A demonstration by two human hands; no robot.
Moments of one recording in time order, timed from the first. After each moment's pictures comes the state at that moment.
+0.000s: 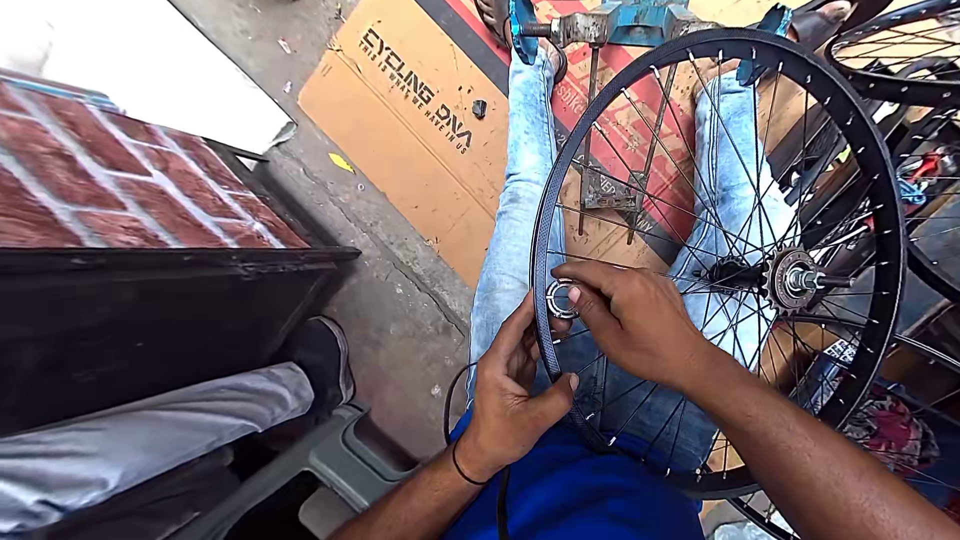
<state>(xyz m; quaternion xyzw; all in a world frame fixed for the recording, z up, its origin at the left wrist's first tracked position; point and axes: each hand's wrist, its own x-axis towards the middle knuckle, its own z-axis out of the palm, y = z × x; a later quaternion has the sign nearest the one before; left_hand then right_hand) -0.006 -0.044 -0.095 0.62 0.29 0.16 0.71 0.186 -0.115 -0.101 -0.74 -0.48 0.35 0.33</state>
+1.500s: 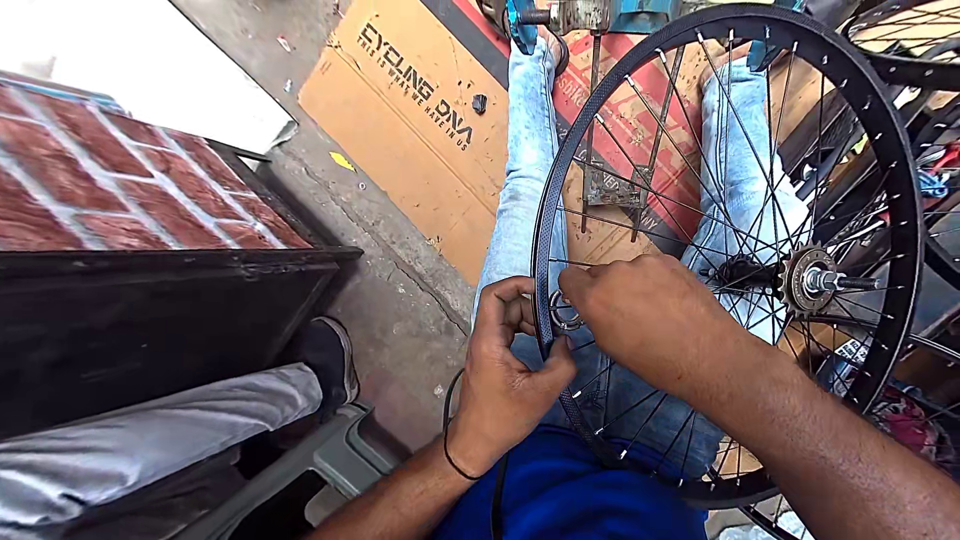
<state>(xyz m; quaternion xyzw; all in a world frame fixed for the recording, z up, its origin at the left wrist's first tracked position) 0.018 -0.029 -0.080 0.77 0.36 0.13 0.51 0.200 -0.096 -0.063 -0.71 -0.66 0.23 0.11</state>
